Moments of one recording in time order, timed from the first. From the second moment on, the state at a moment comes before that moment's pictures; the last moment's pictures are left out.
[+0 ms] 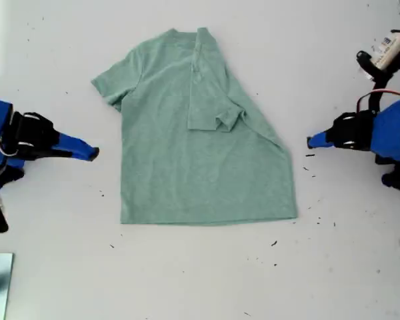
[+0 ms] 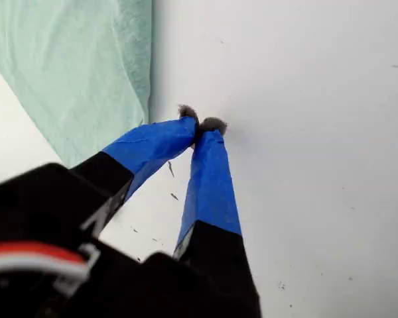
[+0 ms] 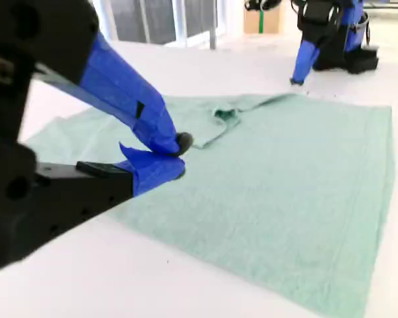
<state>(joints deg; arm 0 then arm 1) -4.1 186.6 167.3 58.4 -5.2 18.5 200.2 175.3 76.6 -12.7</state>
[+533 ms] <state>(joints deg) -40.6 131.0 117.8 83.0 17.2 15.3 200.2 175.3 76.6 -11.5</state>
